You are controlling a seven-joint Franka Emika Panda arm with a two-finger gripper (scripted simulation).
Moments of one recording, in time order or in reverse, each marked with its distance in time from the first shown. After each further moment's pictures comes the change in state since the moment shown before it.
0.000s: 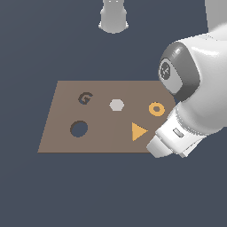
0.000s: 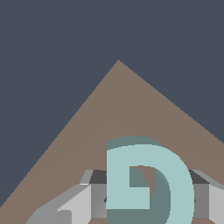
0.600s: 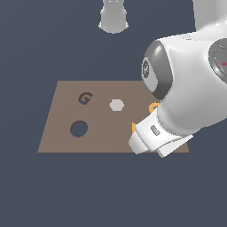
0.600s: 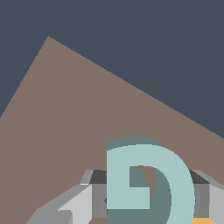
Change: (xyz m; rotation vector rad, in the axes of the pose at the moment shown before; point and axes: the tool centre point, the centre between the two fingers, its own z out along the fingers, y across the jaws) arm -0.025 0.034 -0.001 0.000 0.000 0.143
